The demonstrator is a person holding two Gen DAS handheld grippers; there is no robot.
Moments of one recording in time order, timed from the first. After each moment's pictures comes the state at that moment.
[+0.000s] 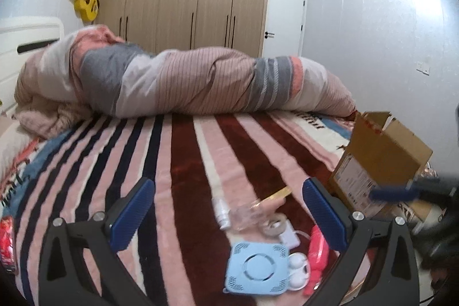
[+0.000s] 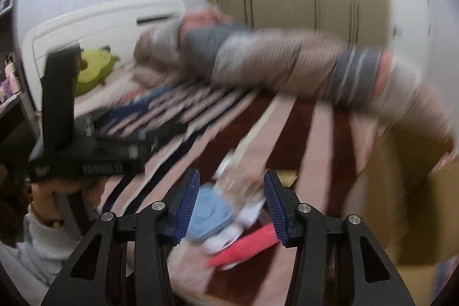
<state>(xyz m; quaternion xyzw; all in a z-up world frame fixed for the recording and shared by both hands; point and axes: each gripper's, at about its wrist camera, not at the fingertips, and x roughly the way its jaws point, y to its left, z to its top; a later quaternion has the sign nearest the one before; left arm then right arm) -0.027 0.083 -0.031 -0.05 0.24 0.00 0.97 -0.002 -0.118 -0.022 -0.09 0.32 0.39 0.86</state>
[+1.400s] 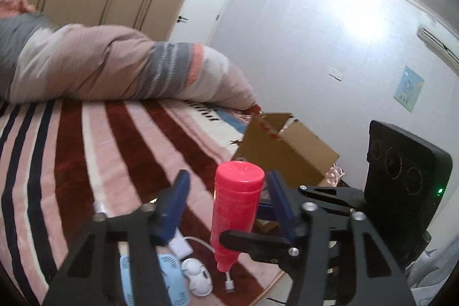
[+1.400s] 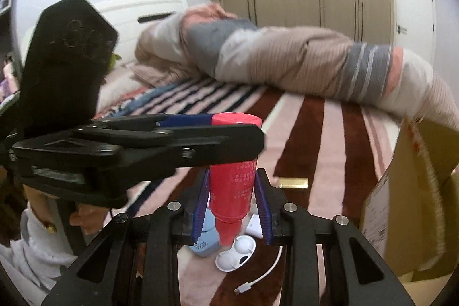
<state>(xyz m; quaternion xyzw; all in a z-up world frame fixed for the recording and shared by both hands) 0.005 0.031 -0.004 -0.13 0.25 -0.27 0.92 0.013 -0.101 -0.027 -0.09 0.28 0.39 0.87</state>
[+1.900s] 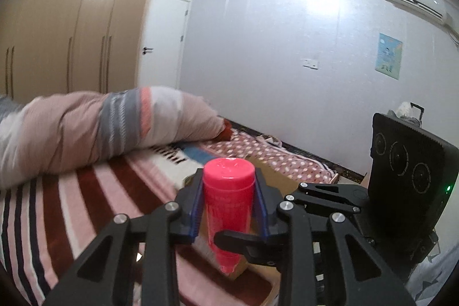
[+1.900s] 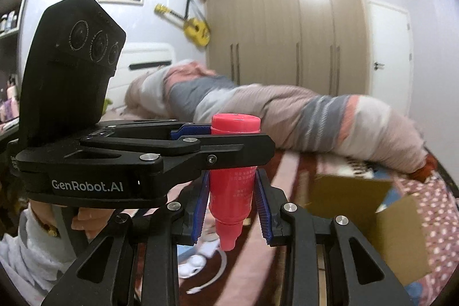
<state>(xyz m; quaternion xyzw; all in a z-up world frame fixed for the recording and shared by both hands) 0.015 -0.083 0.085 -0.02 0.19 -0.30 0.93 0.007 -0.205 0.053 -0.06 0.17 0.36 0.92</state>
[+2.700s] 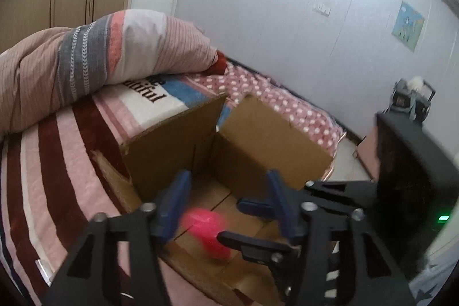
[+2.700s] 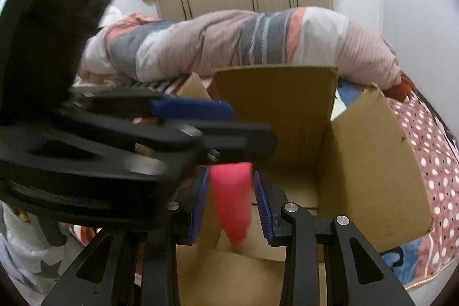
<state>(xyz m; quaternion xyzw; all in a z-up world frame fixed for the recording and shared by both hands) 0.099 -0.159 0.018 -0.02 0.35 -0.31 0.88 0.095 -0.272 -0.030 -0.04 0.35 0.27 0.89</state>
